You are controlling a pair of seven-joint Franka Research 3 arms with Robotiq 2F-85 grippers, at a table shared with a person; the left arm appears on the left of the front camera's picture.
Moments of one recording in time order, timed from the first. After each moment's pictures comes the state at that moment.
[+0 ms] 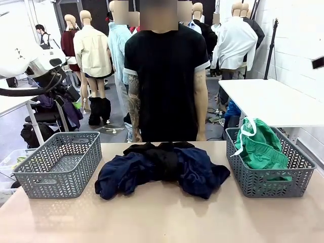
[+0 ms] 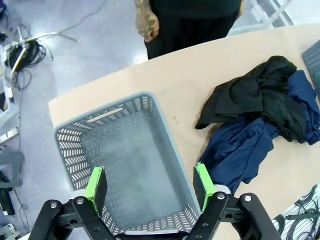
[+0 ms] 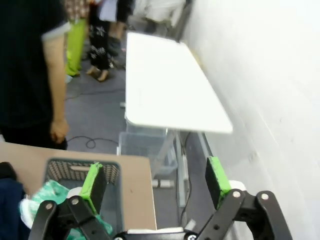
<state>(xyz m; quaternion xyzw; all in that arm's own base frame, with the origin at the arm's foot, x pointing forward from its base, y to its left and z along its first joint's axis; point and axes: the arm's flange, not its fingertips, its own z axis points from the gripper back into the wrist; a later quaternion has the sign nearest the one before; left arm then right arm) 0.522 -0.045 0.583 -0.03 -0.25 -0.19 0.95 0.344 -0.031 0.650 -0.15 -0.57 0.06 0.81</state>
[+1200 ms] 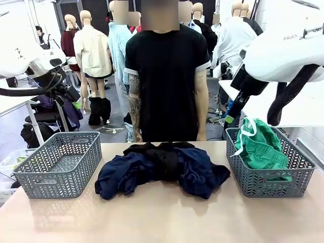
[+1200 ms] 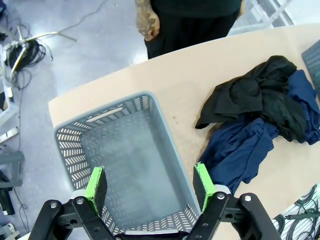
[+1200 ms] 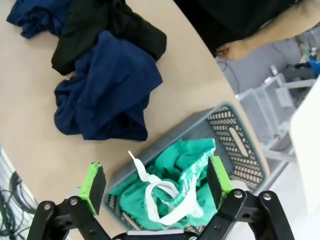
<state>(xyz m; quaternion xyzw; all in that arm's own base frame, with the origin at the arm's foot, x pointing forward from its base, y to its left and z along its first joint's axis) 0.522 -0.044 0.582 -0.03 -0.24 -0.19 0.95 0.435 0.128 0.554 0.00 -0.25 0.48 0.84</state>
